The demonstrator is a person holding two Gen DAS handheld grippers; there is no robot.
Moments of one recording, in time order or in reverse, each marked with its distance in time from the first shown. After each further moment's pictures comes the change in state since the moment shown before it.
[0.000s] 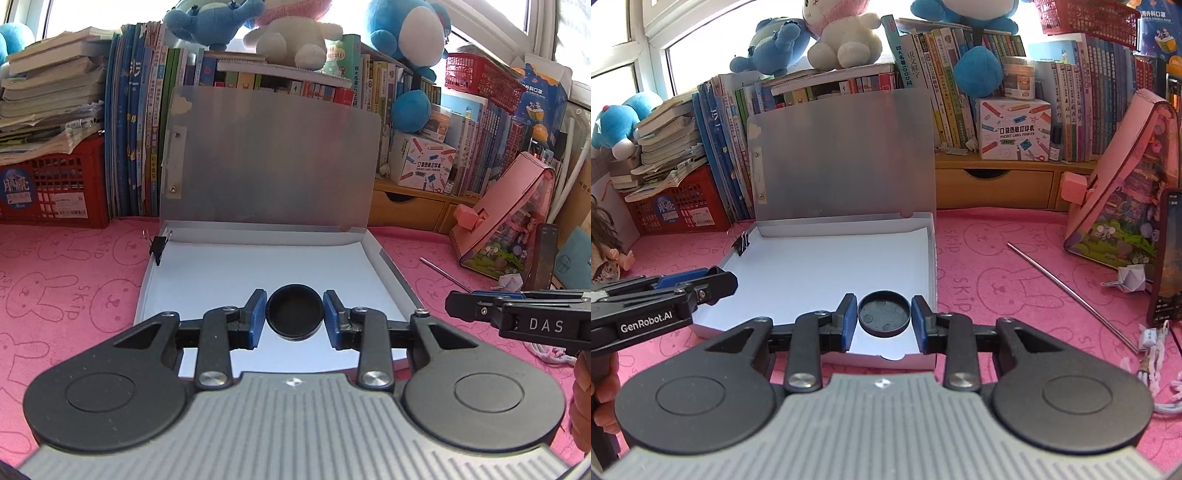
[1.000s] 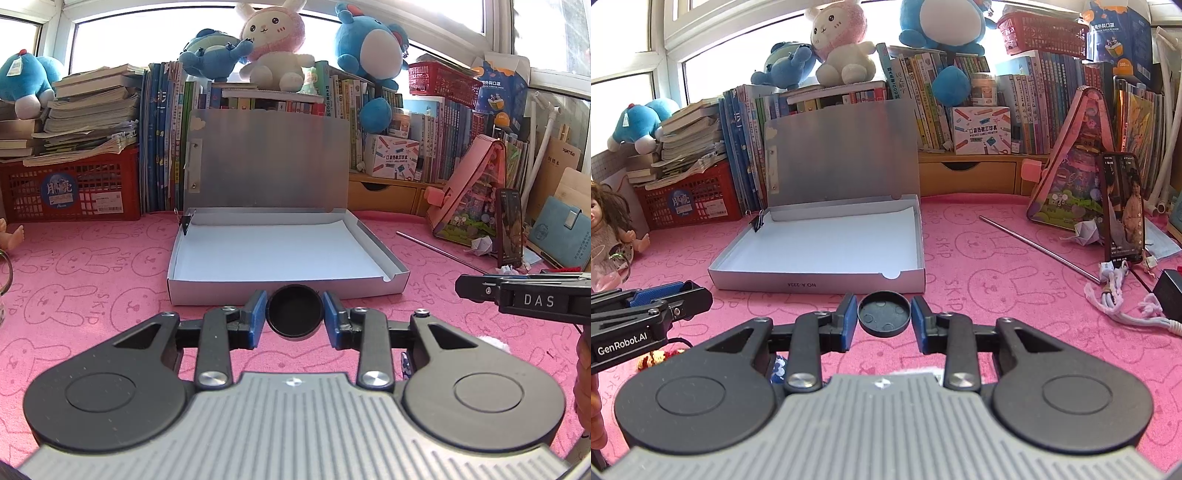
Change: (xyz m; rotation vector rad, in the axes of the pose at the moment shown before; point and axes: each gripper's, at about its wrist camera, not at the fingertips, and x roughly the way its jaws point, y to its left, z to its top) left arm -0.113 -0.022 -0.099 0.082 -0.121 0.026; right arm -0.089 0.015 -0.094 -0.013 -0.142 -0.069
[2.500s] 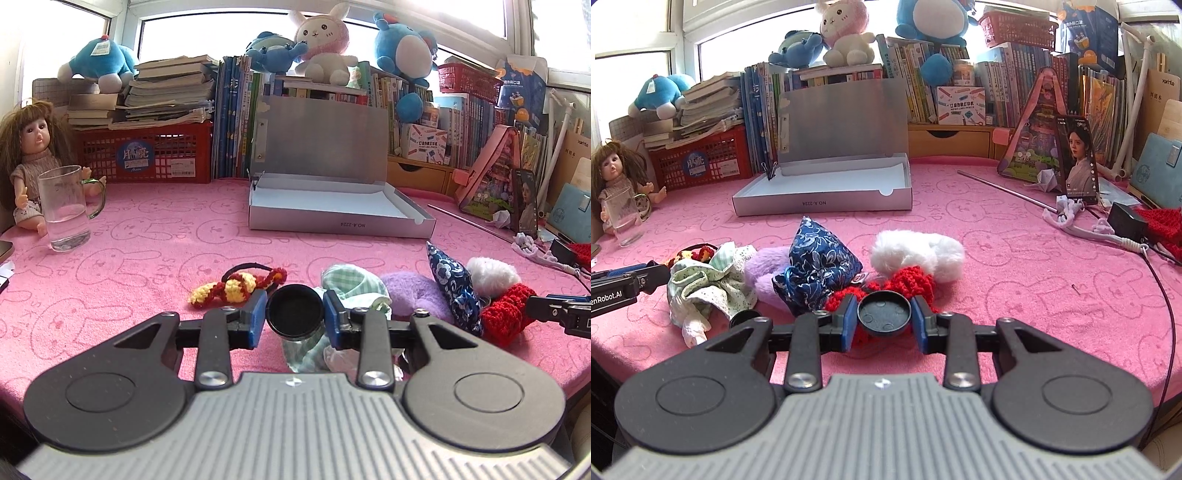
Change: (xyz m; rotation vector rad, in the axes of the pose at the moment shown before) left arm -0.106 0.016 -0.098 -0.036 -0.020 0.140; right arm -0.091 0.012 -0.099 -0.024 0.002 -0.048
